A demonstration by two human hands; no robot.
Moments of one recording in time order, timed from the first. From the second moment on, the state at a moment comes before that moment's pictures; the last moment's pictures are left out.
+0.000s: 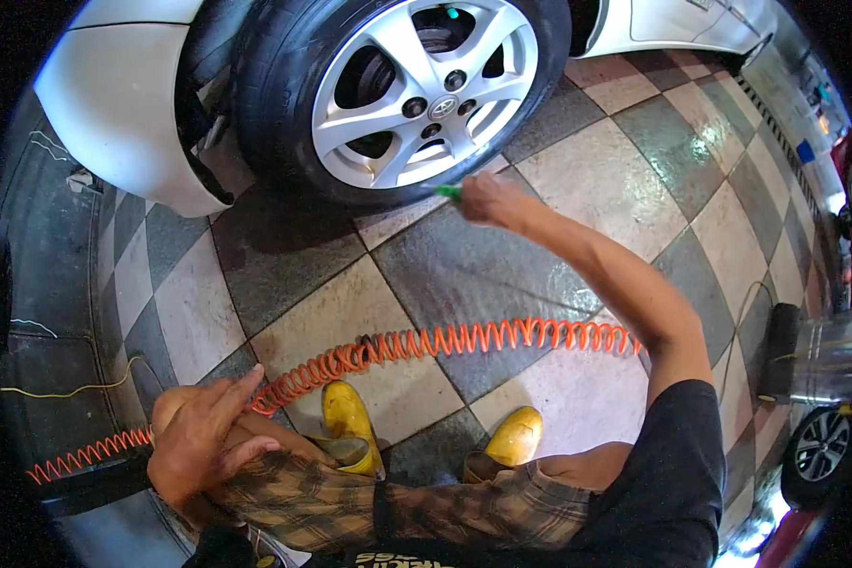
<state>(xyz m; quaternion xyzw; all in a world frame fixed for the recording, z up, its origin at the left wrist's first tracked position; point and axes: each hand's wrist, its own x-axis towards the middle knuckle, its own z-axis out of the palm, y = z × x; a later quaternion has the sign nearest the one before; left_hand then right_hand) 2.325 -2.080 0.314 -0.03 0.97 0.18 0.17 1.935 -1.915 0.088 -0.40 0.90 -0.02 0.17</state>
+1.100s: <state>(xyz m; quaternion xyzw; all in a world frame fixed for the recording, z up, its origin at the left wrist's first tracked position) 2.317 -2.090 0.304 -0.03 0.97 0.16 0.17 1.956 -1.909 0.273 -0.36 0.80 -0.47 0.03</state>
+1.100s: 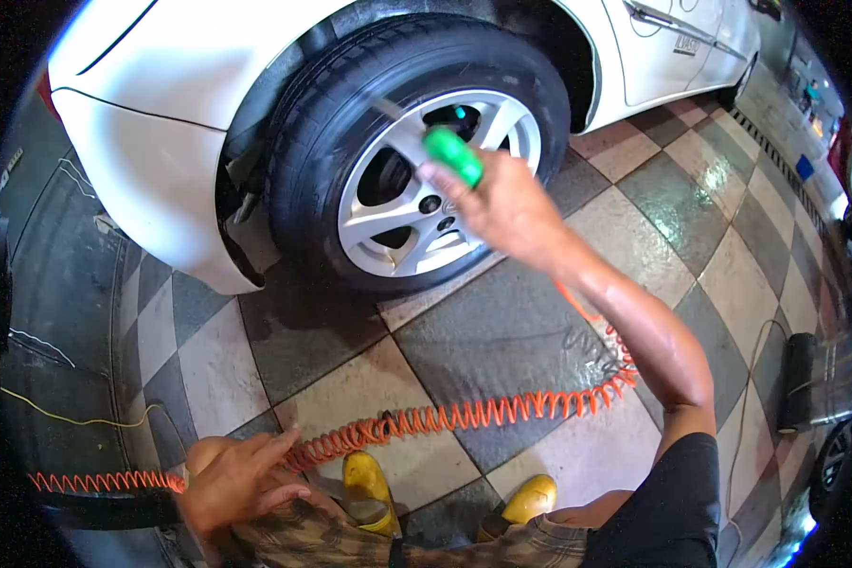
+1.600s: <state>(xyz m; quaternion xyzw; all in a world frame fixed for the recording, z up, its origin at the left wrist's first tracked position) 2.303 -2.074 0.313 -0.04 0.97 0.05 0.22 1.959 -1.911 0.237 -0.42 0.77 -0.47 -0.07</state>
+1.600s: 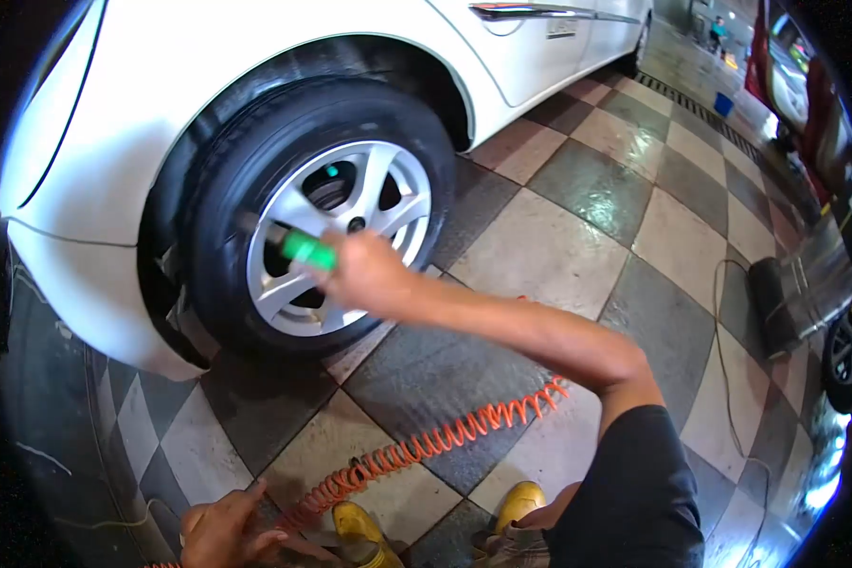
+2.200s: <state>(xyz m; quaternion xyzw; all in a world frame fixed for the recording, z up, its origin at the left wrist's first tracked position) 2.299 -2.066 0.325 -0.10 0.96 0.13 0.23 1.855 -1.801 0.170 -0.18 0.89 -0.35 -0.21</state>
